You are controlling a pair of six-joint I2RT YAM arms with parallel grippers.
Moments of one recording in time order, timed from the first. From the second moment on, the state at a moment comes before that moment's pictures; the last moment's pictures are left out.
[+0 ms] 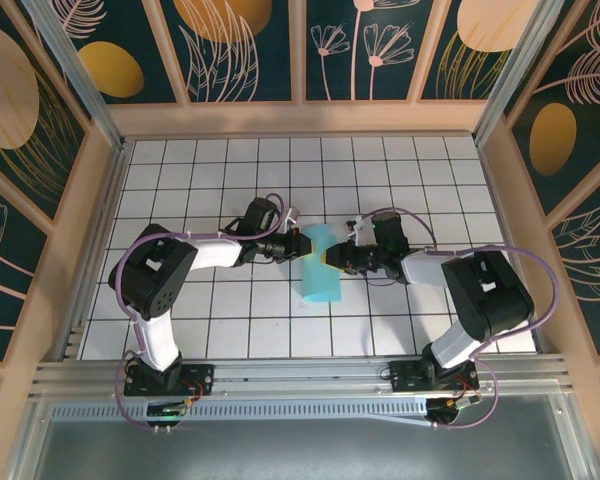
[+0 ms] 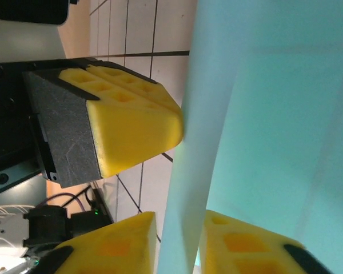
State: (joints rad) left arm -0.60 1.86 0.92 0.22 0.67 -0.84; right arm 0.42 1.59 0.58 0.29 -0.84 0.72
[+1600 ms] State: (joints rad) left arm -0.64 1.81 0.89 0.03 0.45 -0.85; right arm 0.44 1.65 0.63 0.09 -0.65 0.67
